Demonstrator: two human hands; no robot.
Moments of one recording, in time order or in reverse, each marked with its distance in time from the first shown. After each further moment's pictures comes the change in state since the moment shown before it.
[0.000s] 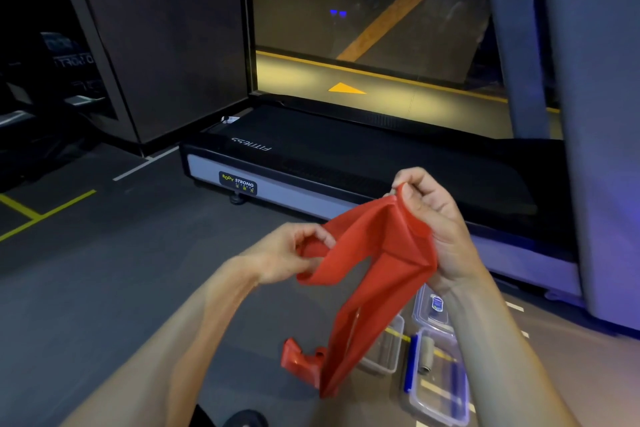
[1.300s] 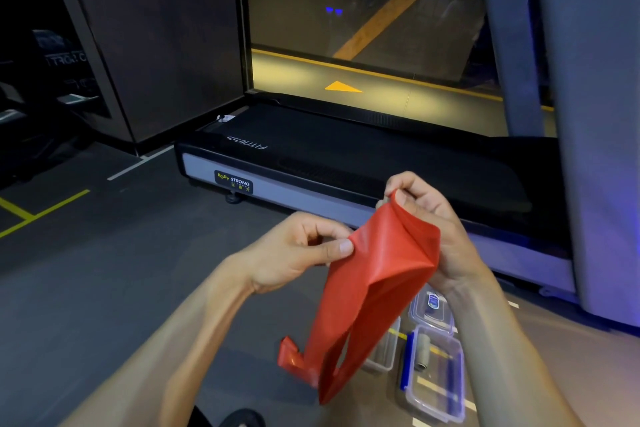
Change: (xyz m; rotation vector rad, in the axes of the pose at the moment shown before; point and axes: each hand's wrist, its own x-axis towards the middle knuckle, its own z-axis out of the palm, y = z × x) left_hand -0.022 0.053 0.023 -0.230 -0.178 0.222; right_hand -0.004 -0.004 -0.013 -0.108 -0.062 0.091
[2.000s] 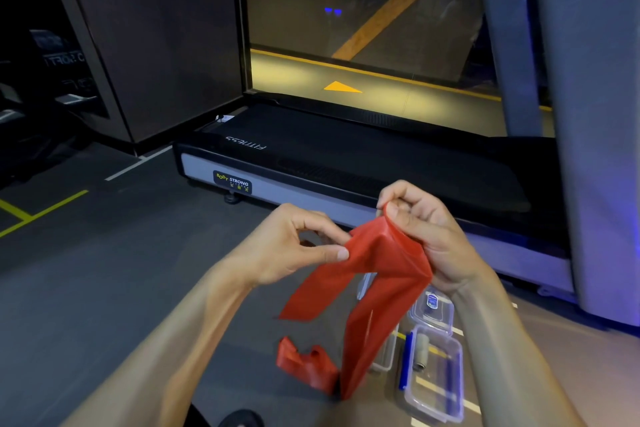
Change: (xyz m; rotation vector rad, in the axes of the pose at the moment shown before) left_hand -0.001 0.001 -0.010 0.360 0.174 0.064; right_hand -0.003 0.001 -0.005 -0.059 -0.056 0.037
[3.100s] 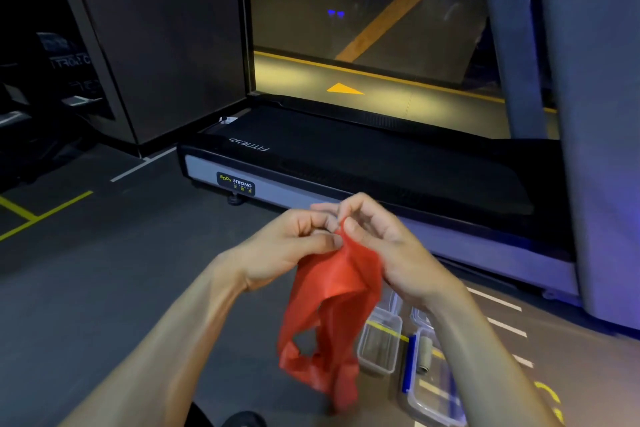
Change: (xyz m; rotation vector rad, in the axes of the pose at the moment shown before) left_hand 0.000 -0.002 -0.002 -0.304 -0.116 -0.155; right_hand 0.009 0.021 0.036 -0.216 -0.113 -0.006
